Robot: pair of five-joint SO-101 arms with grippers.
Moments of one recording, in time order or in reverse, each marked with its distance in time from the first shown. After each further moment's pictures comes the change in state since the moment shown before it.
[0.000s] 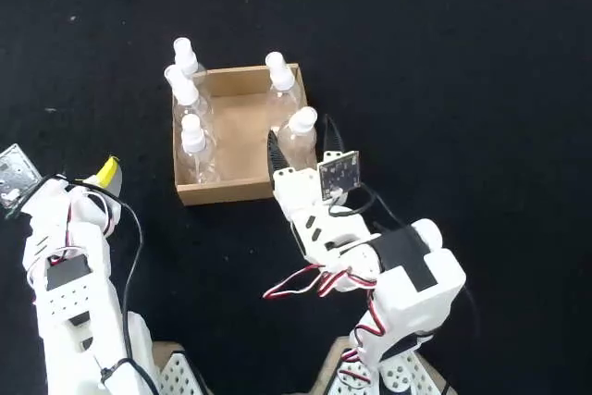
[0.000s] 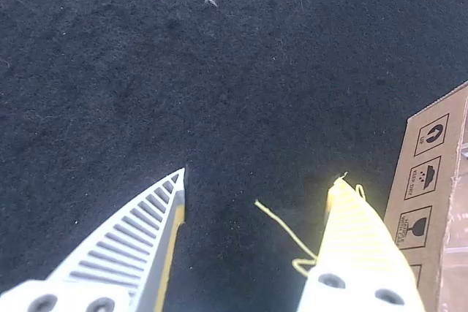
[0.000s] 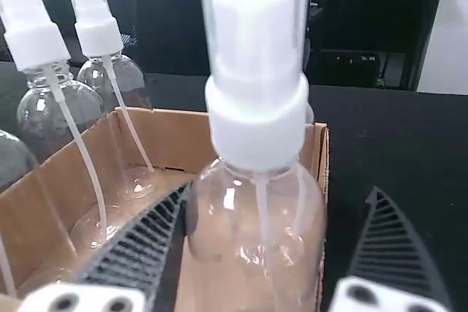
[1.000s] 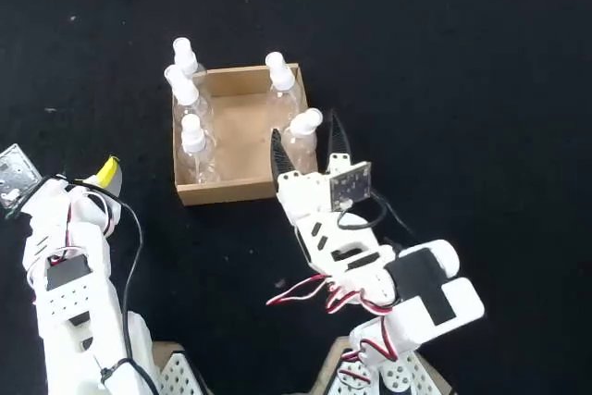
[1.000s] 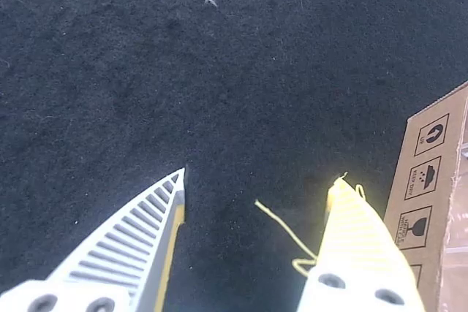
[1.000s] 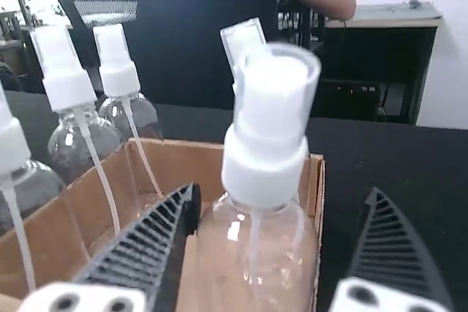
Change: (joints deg) left arm 0.0 0.0 0.0 0.0 0.0; right arm 0.0 -9.2 6.3 -0.3 0.0
